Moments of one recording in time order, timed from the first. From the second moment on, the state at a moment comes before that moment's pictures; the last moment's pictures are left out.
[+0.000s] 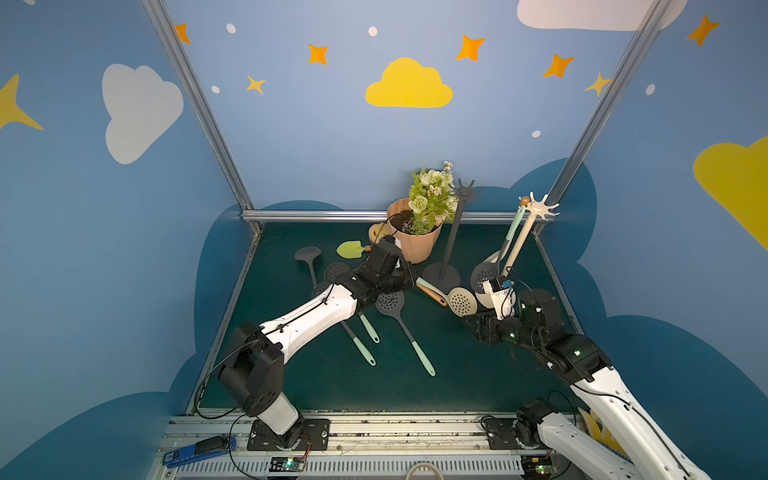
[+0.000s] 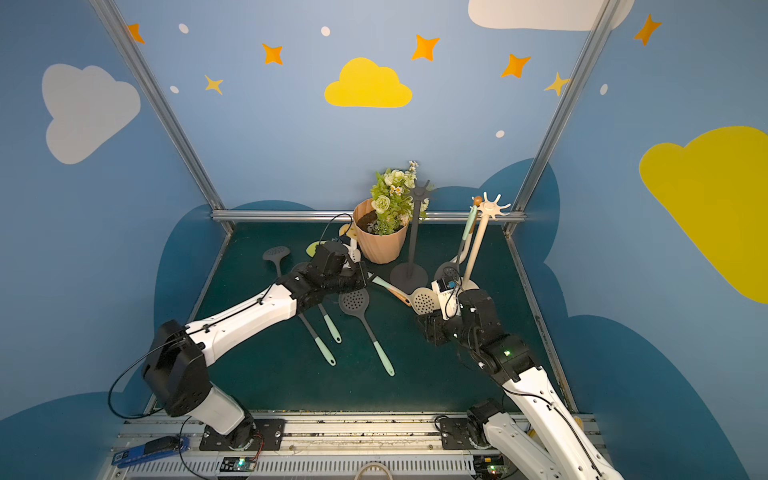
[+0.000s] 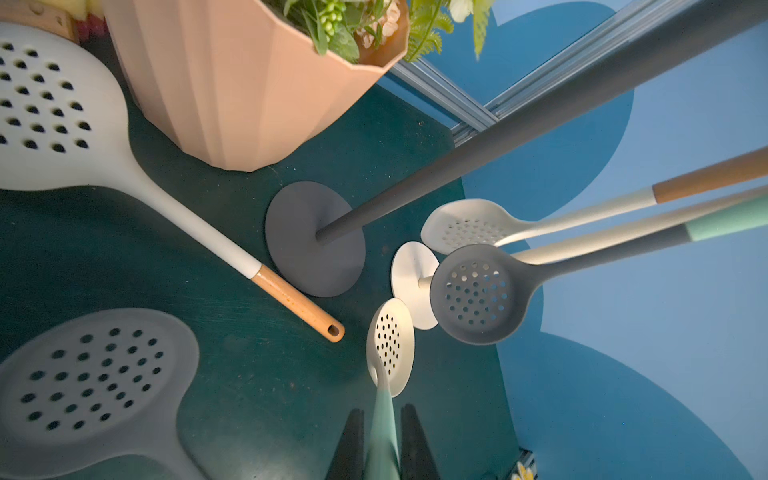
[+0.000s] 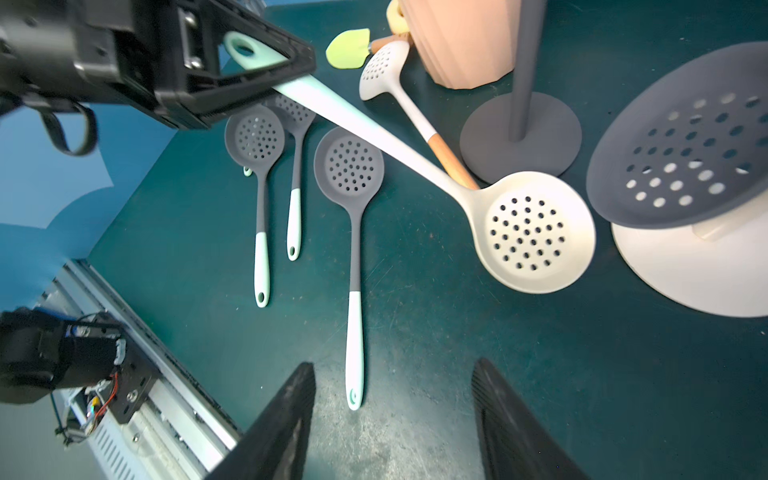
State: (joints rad) left arm -0.66 1.57 1.27 -0.25 0.18 -0.80; right arm 0.48 0.78 0.83 -0.70 -0.26 0.20
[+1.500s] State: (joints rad) left arm -0.61 1.31 1.27 -0.46 0.80 0.02; right arm 0.58 1.14 0.96 -0.53 -0.85 -0.35
